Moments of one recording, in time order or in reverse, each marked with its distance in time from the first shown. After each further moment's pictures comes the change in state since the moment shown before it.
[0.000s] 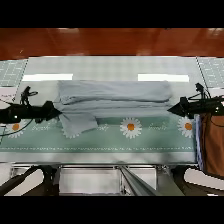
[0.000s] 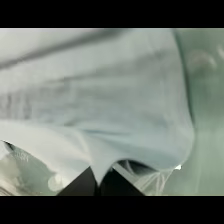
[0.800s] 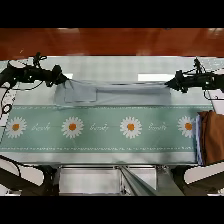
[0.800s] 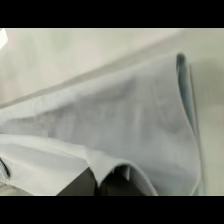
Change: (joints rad) left arm -0.145 -0.651 0.780 -0.075 0.006 -0.053; right arm 0.101 -0.378 0.479 0.137 -0.138 0.053
